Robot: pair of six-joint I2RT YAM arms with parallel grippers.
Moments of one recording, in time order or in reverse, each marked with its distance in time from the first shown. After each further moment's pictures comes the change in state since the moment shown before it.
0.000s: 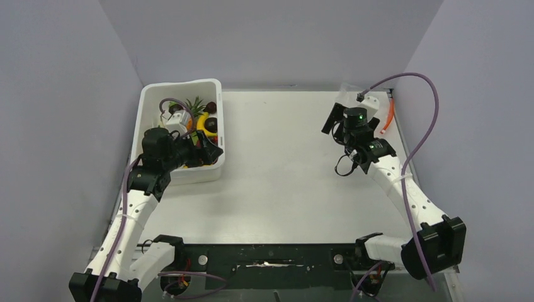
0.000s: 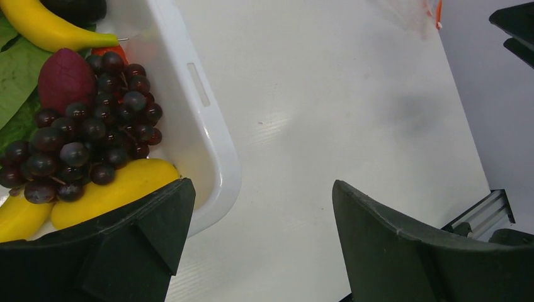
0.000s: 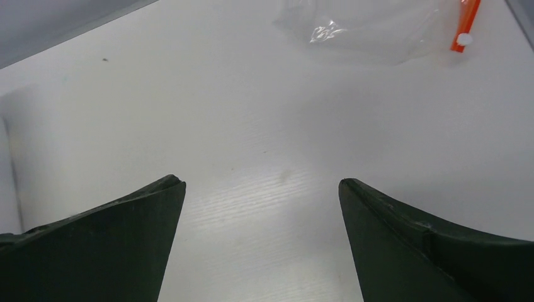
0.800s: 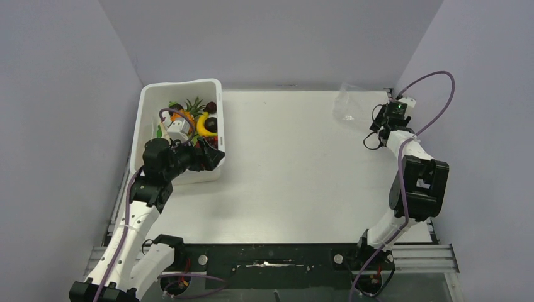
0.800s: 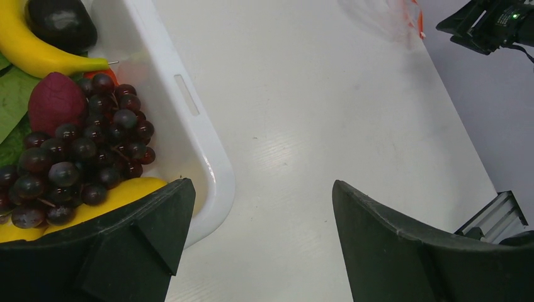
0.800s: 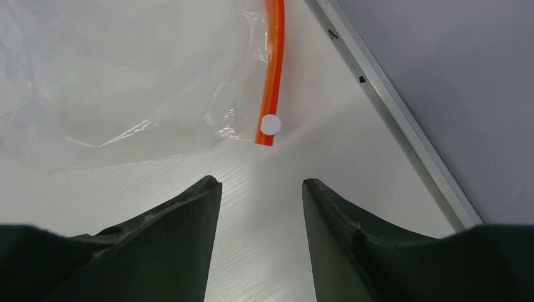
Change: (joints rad) left arm -0.033 -0.093 -0.144 0.171 -0.011 0.006; right arm -0.552 0.487 0.078 0.305 -0.136 -0.283
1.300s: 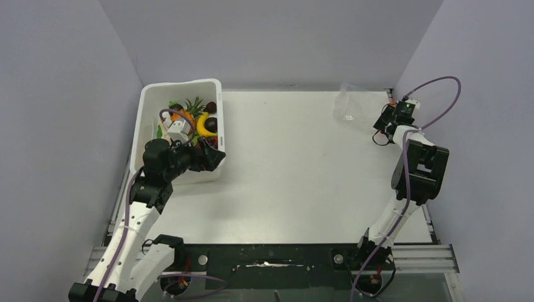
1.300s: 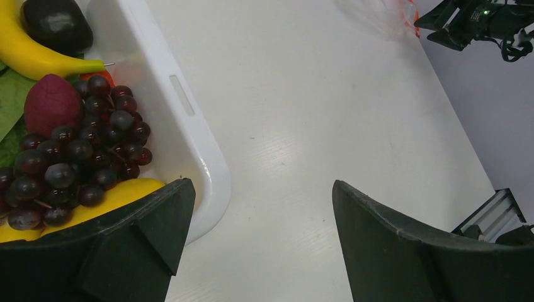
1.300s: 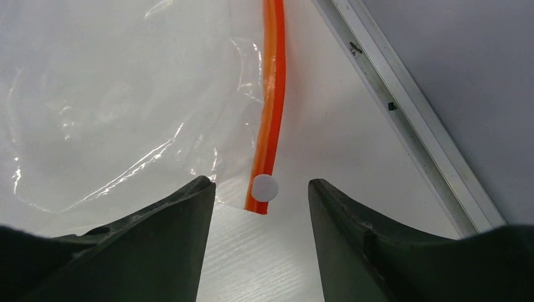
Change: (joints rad) left arm -0.008 -0.007 0.000 0.001 0.003 0.000; right arm -0.101 0.227 0.142 0.037 -0.155 0.011
